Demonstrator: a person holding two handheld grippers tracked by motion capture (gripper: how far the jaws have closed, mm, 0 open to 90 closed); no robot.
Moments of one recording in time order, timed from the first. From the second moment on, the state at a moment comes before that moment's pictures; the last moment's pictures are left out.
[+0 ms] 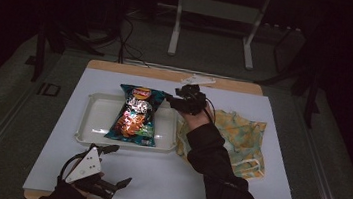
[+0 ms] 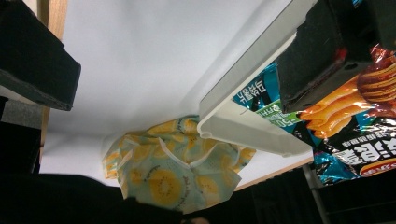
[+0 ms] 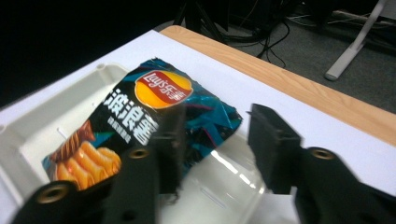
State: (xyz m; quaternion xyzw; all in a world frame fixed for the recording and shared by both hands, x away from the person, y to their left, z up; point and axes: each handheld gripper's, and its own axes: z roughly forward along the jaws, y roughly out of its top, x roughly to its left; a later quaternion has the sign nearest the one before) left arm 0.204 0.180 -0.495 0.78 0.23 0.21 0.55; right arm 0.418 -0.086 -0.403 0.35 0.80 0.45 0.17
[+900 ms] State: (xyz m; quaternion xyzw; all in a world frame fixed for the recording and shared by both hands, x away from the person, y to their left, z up) left arm 0.205 0.180 -0.496 0.78 0.23 0.21 0.55; right arm 0.401 -0.190 -0.373 0.35 0.80 0.44 0.22
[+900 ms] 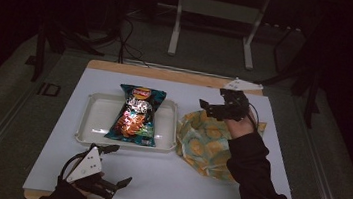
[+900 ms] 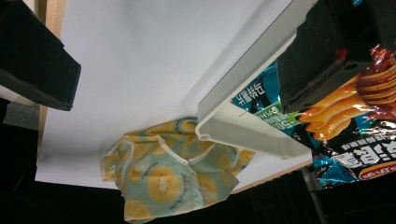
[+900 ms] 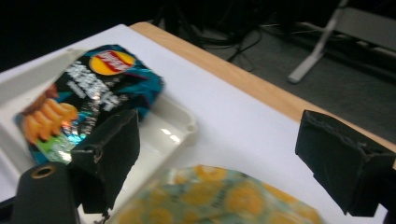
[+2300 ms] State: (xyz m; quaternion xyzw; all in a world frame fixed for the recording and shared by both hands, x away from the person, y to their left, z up) left arm 0.205 0.178 -0.497 0.78 0.23 0.20 0.54; right arm 0.350 -0.322 -0.421 0.44 0.72 0.43 0.31
